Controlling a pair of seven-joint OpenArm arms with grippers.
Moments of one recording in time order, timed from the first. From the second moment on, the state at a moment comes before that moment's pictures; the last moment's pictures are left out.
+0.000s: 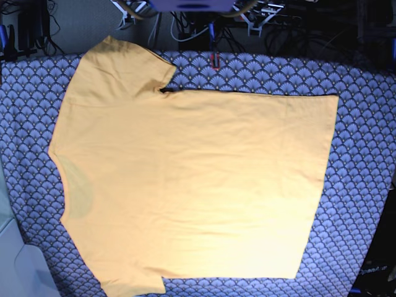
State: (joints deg) left arm -0.1 -0.4 3.8 1.5 -2.0 -0.4 -0.7; right arm -3.9 1.0 2.9 1.6 -0.2 -0.8 1.2
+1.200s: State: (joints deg) left arm 0.9 -0.4 3.8 2.2 -2.0 -0.6 -1.4; right arm -3.6 1.0 4.4 1.8 -0.2 -0.8 4.9
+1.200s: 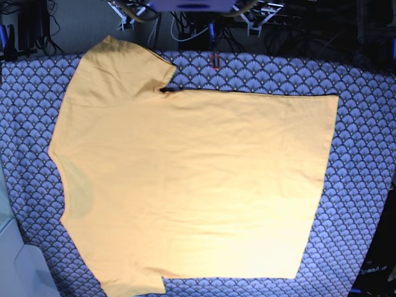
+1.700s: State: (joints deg) left arm 15.5 -0.6 3.9 2.0 -2.0 -0.6 -30.3; right arm -20.3 1.2 4.3 1.8 -0.1 -0.7 39.2
